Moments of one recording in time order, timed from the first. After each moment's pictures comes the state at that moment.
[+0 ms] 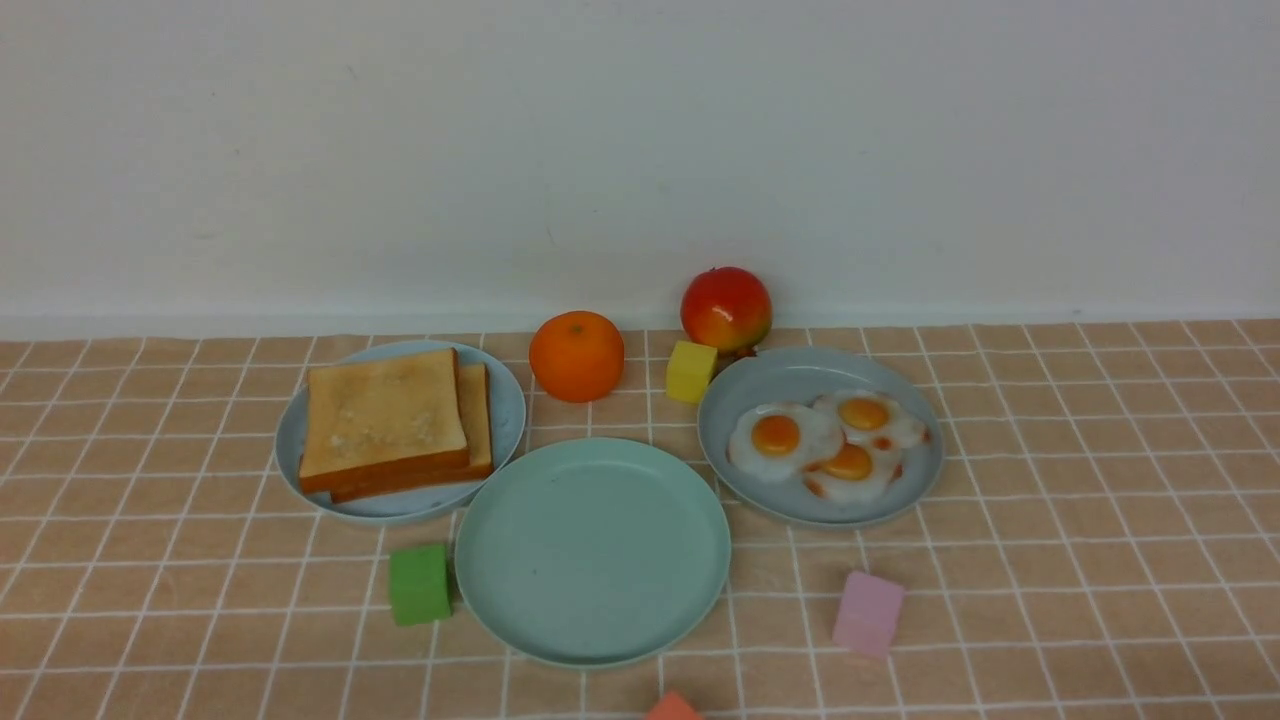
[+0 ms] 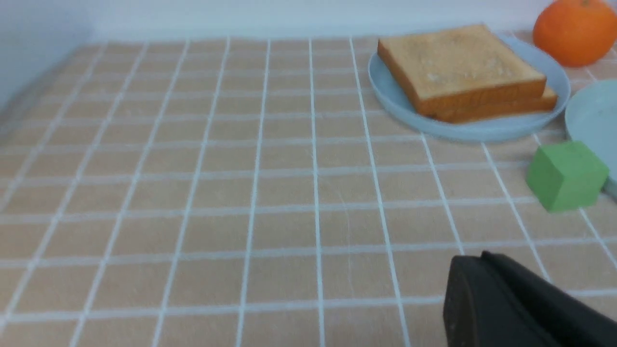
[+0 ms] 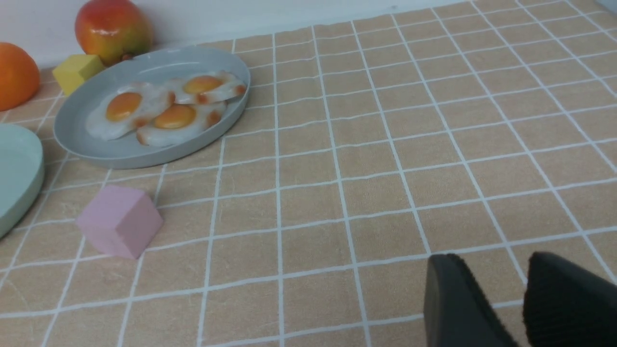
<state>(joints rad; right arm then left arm) -0.02 -0.01 0.01 0.01 0.39 0.13 -0.03 -0.01 0.03 0.12 0.29 -0.10</state>
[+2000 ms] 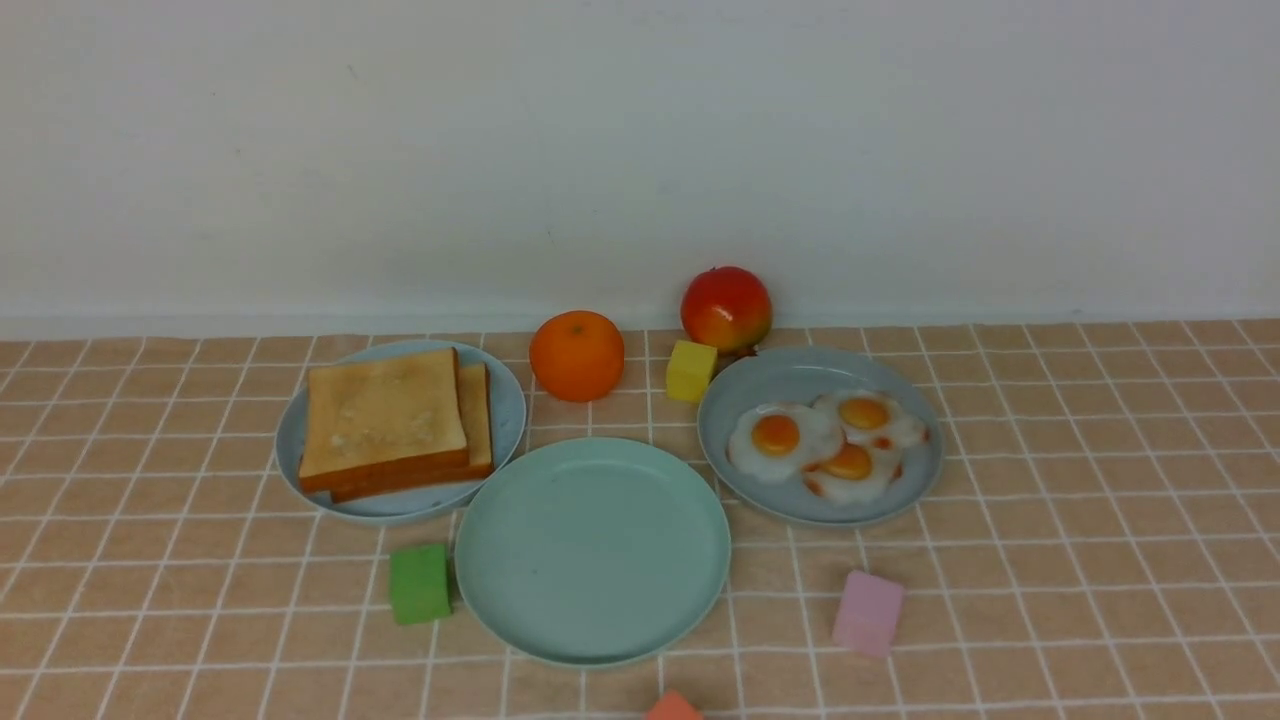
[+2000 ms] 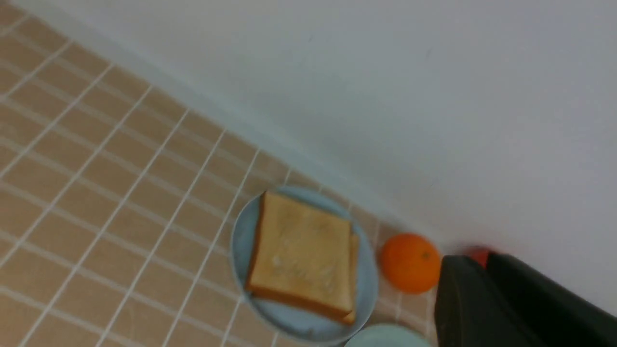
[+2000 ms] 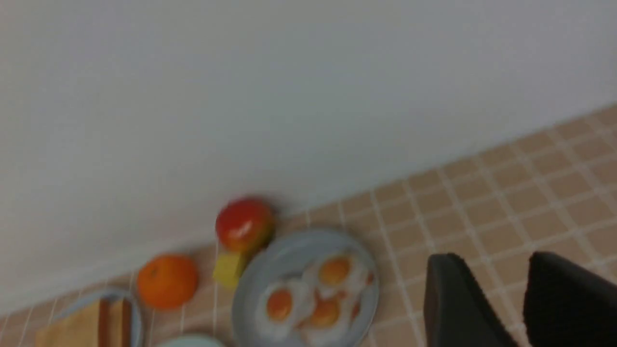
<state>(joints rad) 0.05 0.83 -0.92 0.12 0.57 0.33 -0.03 0.93 -0.99 0.00 0.58 -0.65</state>
